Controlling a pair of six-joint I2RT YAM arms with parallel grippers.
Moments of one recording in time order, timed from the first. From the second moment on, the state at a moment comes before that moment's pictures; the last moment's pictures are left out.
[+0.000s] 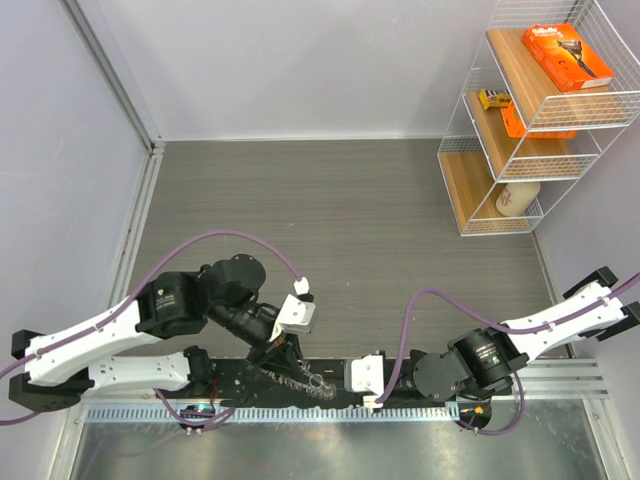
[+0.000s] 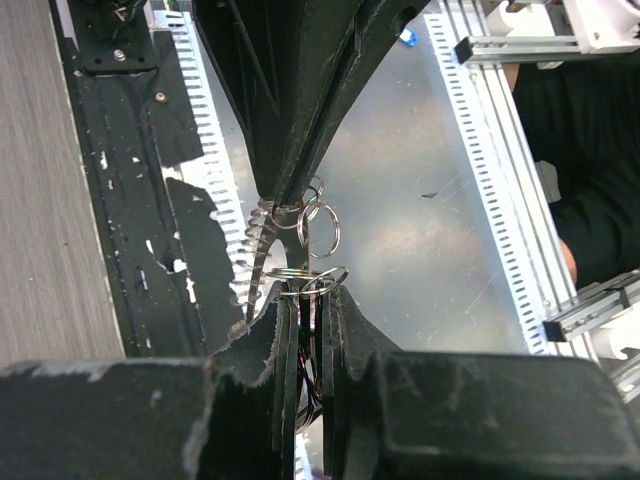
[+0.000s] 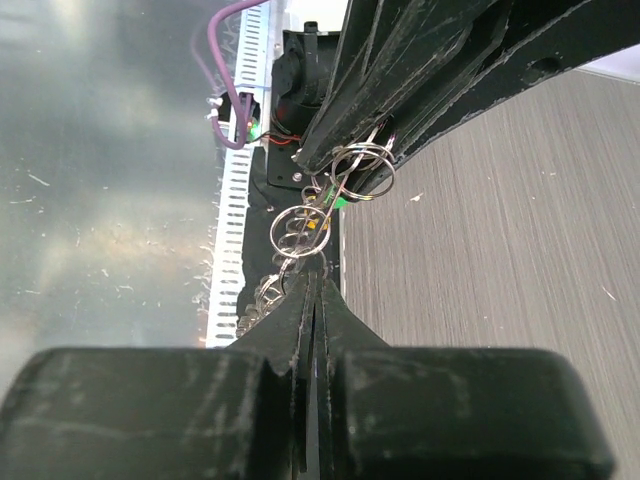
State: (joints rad) left arm -1.23 0.90 1.14 -0.85 0.72 0.01; right arm 1.95 0.87 0.88 -0.27 0.44 -0.12
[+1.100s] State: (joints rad) left arm -1.56 1.22 1.37 -1.23 -0.11 0.18; right arm 1.95 0.82 0.92 -0.41 0.50 -0.15
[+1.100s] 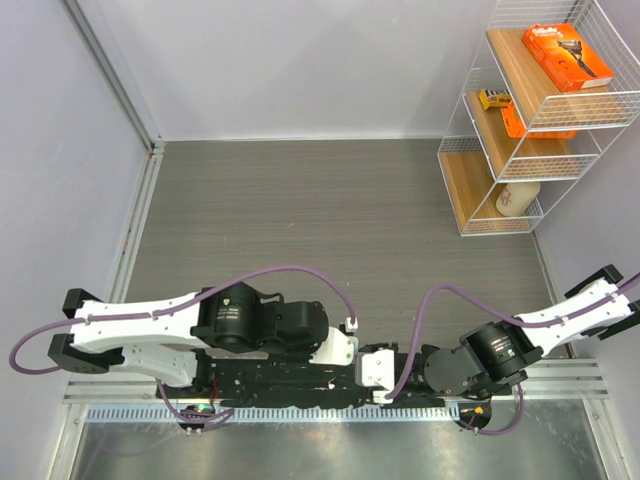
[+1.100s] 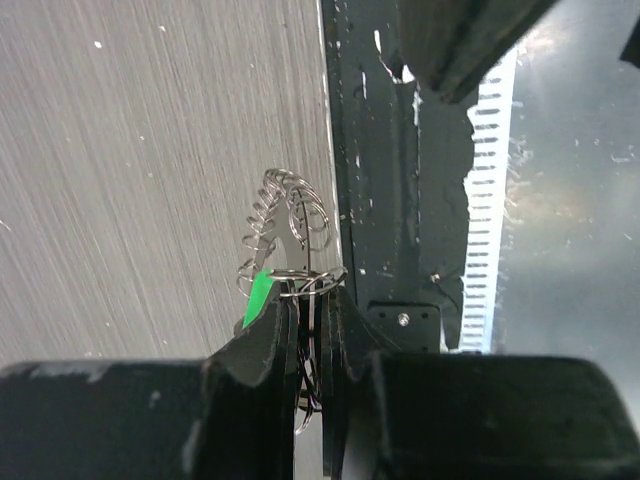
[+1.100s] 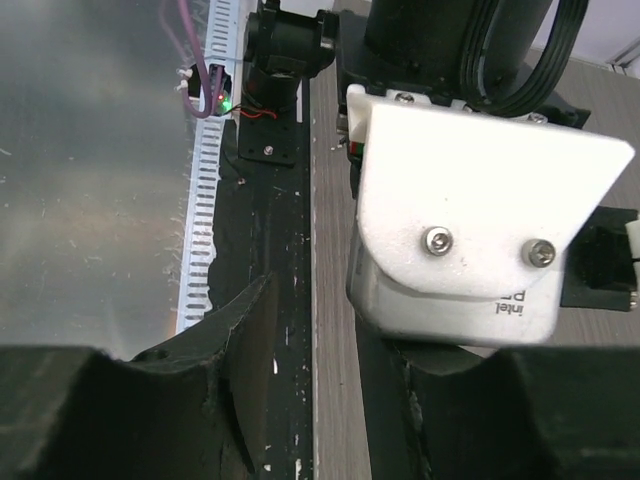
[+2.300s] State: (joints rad) left arm -1.31 1.27 1.21 -1.01 0.05 0.16; right arm 1.95 0.61 0.74 -0.47 0.71 0.11
